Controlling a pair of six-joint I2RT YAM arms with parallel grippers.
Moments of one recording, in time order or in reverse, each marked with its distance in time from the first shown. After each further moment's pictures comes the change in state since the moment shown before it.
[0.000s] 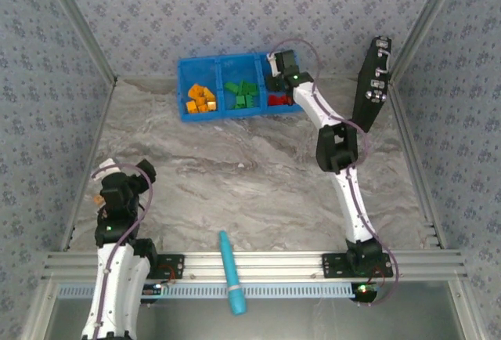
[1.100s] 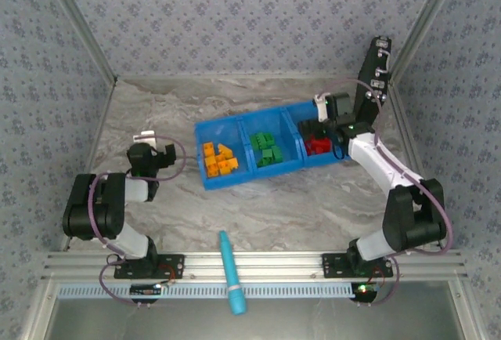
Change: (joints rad) left arm -0.079 1.109 0.069 1.043 0.085 0.428; right arm -0.093 -1.129 -1.407 0.191 -0.047 0.043
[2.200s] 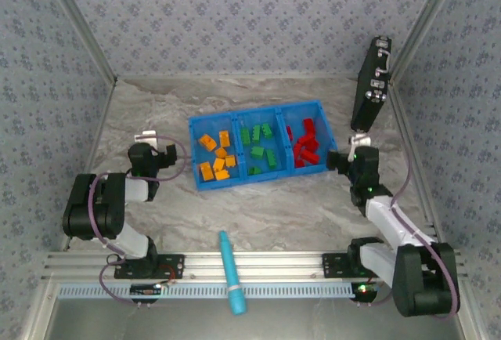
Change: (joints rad) left arm 0.000 0.000 0.001 0.000 0.015 0.016; right arm -0.197 -0.445 -0.731 0.538 0.093 0.095
